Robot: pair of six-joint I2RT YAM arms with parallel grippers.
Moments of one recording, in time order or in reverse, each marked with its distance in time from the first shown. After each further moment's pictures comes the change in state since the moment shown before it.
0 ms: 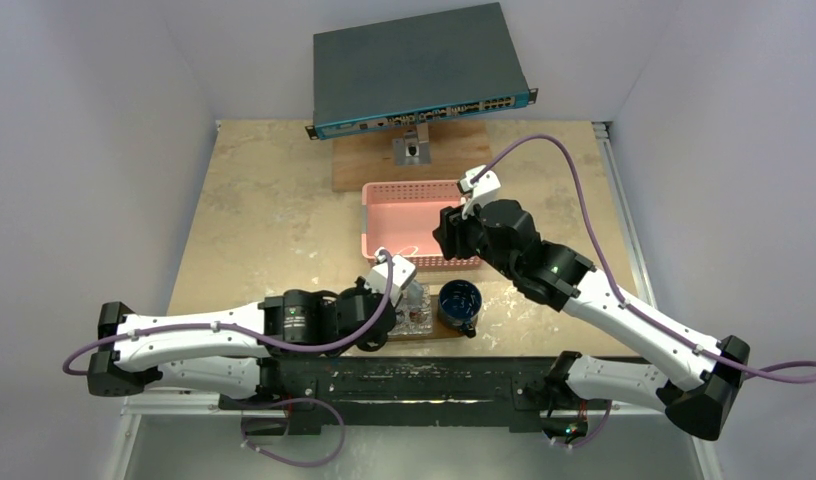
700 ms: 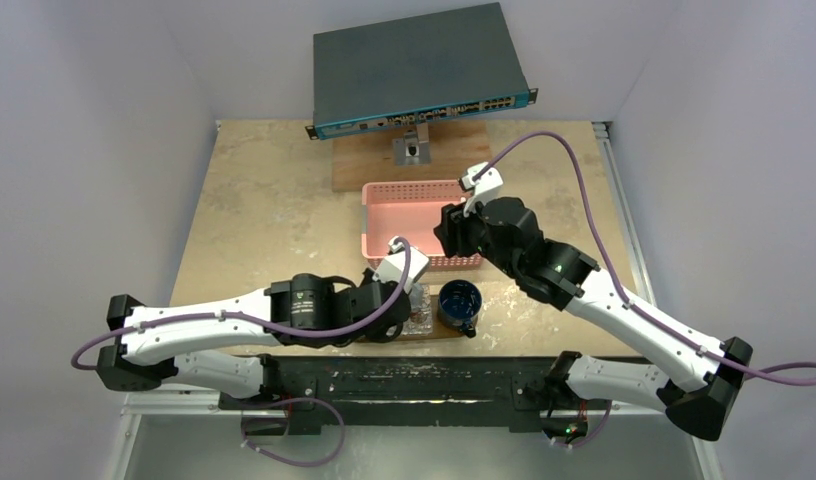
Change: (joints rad) left arm 0.000 0.126 0.258 -0.232 0.044 -0.007; right arm 0.003 -0.003 0.030 -0.025 0.008 -0.005
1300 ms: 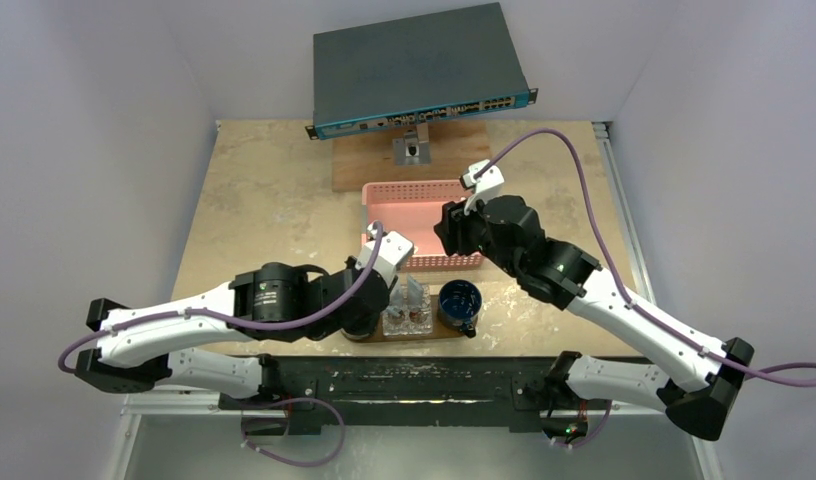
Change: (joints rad) left arm 0.000 -0.056 0.126 -0.108 0.003 -0.001; right arm 0.003 0.000 0.021 -0.006 0.003 0.000
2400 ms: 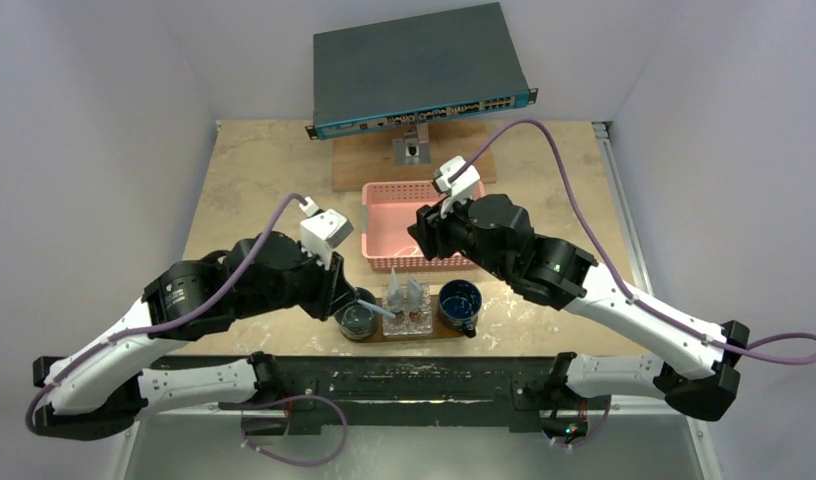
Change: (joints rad) left arm 0.344 -0.268 -0.058 0.049 0.444 0.130; right arm 0.176 0.076 0.180 -0.027 0.018 -0.087
